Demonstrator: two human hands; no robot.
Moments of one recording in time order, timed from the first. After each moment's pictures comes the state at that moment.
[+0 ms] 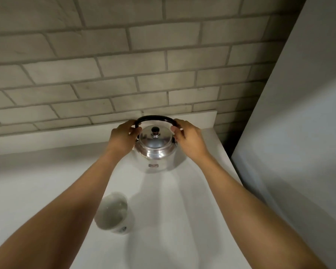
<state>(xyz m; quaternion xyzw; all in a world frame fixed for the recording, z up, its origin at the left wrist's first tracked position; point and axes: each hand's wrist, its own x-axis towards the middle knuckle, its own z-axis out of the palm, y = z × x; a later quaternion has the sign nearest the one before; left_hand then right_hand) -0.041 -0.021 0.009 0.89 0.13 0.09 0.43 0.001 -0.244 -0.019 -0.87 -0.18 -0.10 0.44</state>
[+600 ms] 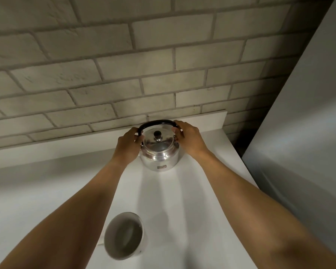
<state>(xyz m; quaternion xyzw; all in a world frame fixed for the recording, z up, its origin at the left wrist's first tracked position) 0.018 0.018 -0.041 0.88 0.15 0.04 0.44 0.068 -0.201 -0.055 -0.89 -0.13 -0.01 0.44</state>
